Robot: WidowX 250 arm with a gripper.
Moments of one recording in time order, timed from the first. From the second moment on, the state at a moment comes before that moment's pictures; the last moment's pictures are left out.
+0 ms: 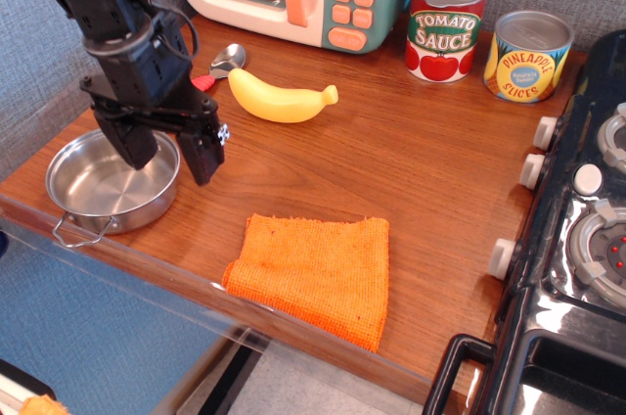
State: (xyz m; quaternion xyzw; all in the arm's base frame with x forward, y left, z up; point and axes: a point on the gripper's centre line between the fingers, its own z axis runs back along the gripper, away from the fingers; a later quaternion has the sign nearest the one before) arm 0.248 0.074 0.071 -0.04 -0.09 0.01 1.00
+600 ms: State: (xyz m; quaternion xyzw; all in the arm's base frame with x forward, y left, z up) arm 0.246 0.058 0.067 -0.01 -0.07 -0.03 1.00
